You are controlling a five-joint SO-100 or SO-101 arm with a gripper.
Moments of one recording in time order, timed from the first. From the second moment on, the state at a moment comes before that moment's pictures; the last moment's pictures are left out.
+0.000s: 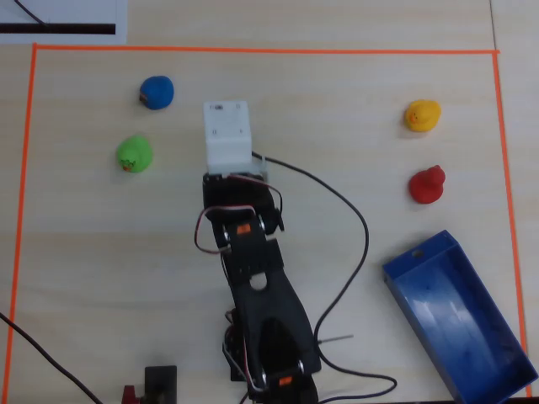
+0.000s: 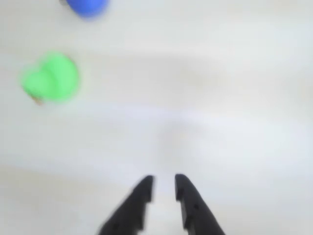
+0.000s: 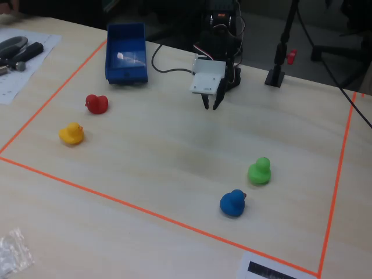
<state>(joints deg) -10.9 129.5 120.7 58.3 -77.5</state>
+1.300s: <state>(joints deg) -16.6 51.9 62.3 34.8 -83.4</state>
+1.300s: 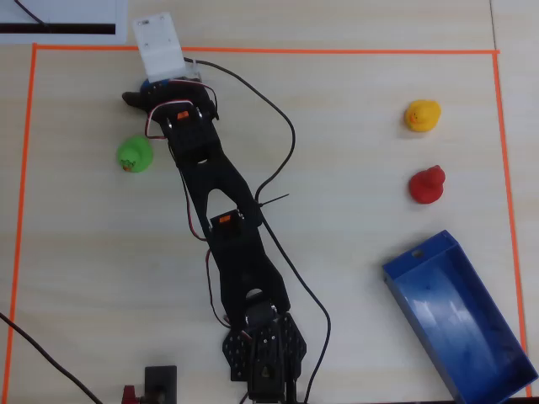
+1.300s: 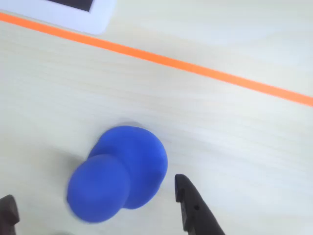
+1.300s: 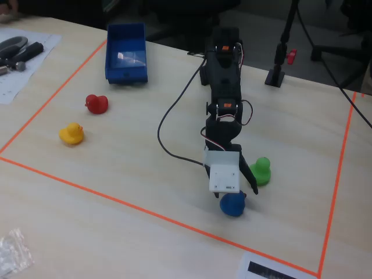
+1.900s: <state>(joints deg) -16.2 41.6 55.3 31.6 -83.7</state>
